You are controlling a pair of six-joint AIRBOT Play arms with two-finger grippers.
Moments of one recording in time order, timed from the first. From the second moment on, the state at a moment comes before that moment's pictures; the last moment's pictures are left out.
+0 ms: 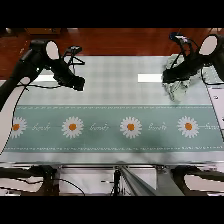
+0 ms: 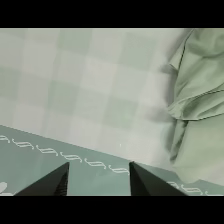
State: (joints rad) left arm -0.29 -1.59 1.56 1.47 -1.39 -1.47; right arm 0.07 -1.47 1.50 -1.46 1.32 1.42
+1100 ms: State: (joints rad) left arm -0.13 -1.50 1.64 1.57 -1.28 -1.47; right arm -0.38 -1.57 1.58 -1.50 0.88 1.70
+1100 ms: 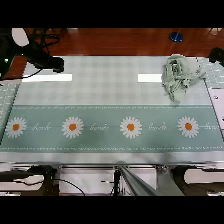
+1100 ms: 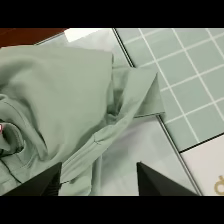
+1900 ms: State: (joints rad) left arm -0.12 -1.49 1.64 1.53 -1.37 -1.47; right arm -0.37 -1.90 1.59 -1.10 0.75 1.63
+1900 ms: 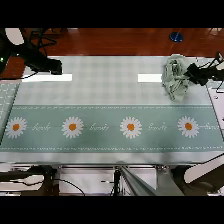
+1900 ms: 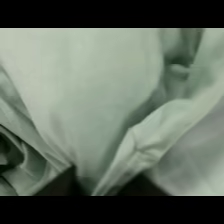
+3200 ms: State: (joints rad) left arm -0.12 -0.98 1.64 1.30 -1.49 -1.50; right arm 0.06 -1.26 1.89 -1.01 1.30 1.44
